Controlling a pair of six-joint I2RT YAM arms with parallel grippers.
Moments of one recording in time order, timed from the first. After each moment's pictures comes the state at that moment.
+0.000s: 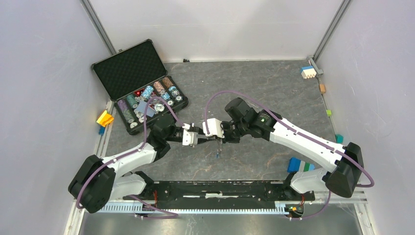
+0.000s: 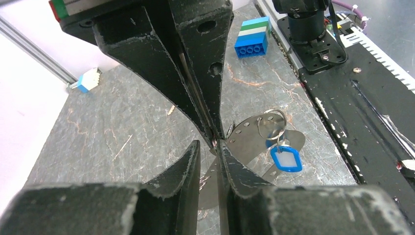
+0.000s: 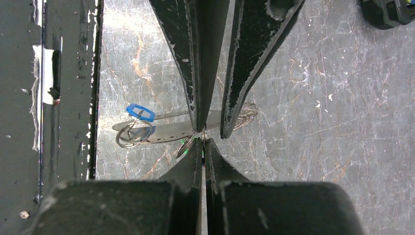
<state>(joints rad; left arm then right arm) -0.63 1.16 0.44 0.69 1.03 0.48 0.90 1.34 1.17 -0.73 -0.39 -0.73</state>
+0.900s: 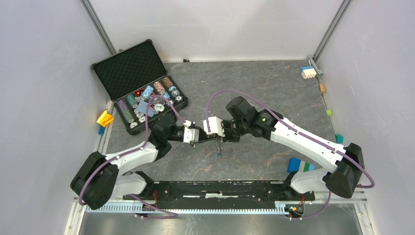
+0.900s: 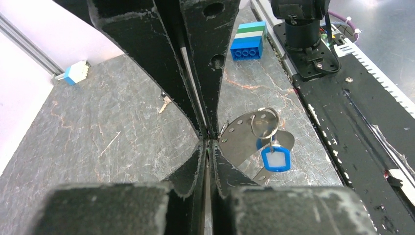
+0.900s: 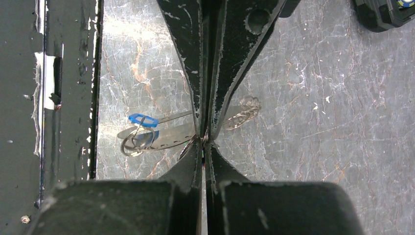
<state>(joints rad) -0.63 1.20 0.44 0.74 1.03 0.38 0.89 1.33 1.17 -0.72 -0.41 -0.72</state>
